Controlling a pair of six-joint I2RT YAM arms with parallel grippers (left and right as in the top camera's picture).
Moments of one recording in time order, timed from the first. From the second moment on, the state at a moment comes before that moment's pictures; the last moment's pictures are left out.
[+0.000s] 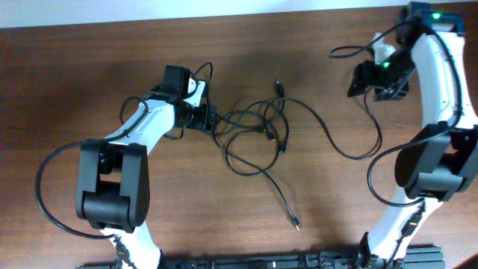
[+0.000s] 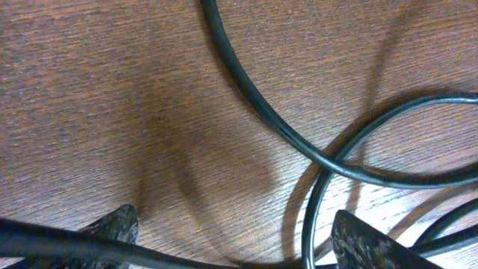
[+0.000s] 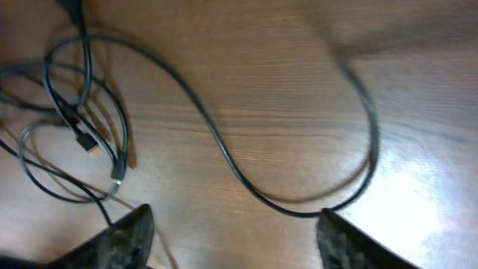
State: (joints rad) left arm -0.20 1.96 1.24 -0.52 0.21 -0.01; right arm -0.16 2.06 1.95 -1.49 -0.24 -0.09
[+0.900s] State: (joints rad) left arm -0.20 1.96 1.24 -0.53 0.21 -0.01; right arm 0.08 2.05 1.39 -0.87 -0.09 -0.08
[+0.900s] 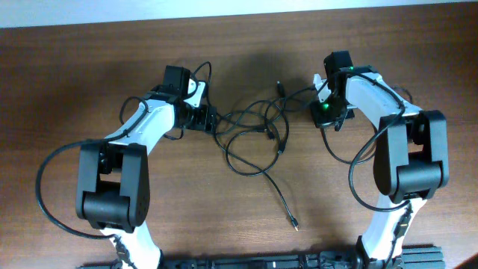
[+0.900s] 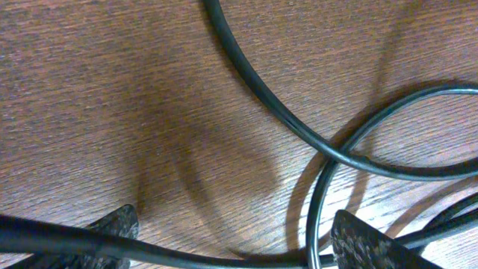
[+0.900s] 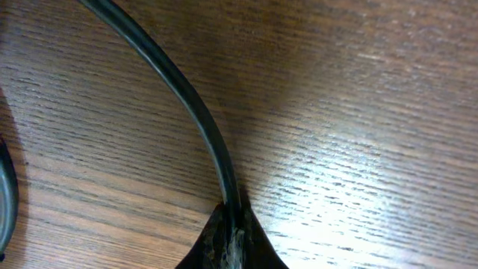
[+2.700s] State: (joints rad) left arm -0.20 1.96 1.24 -0.54 0.21 -0.01; right arm -0.48 1.75 1.92 -1.13 0.14 0.19
